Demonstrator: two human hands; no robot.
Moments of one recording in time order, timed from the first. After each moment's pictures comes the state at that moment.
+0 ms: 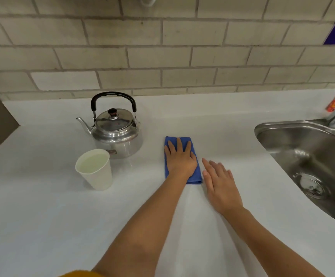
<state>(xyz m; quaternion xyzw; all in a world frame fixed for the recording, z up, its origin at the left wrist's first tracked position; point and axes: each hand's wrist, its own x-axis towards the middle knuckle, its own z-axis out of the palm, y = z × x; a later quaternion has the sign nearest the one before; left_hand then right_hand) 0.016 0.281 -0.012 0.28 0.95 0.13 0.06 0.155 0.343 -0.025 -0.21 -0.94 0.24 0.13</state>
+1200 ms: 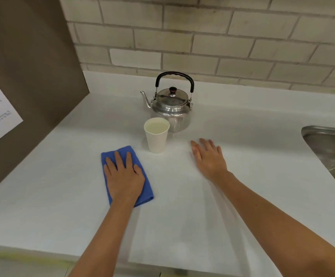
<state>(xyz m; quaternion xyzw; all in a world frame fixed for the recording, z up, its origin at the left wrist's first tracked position) 0.087 -0.014 -0.018 -0.03 0.99 0.16 -0.02 0.084 0.229 -0.017 -0.09 -0.98 0.17 0.05</state>
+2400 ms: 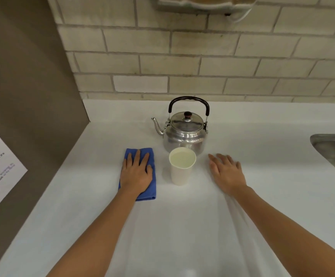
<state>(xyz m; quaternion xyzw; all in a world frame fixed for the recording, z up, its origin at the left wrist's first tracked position) -0.076 -0.047 -0.023 0.21 0.97 0.11 -0.02 0.039 0.208 -0.005 -0.20 -0.97 0.12 0.04</state>
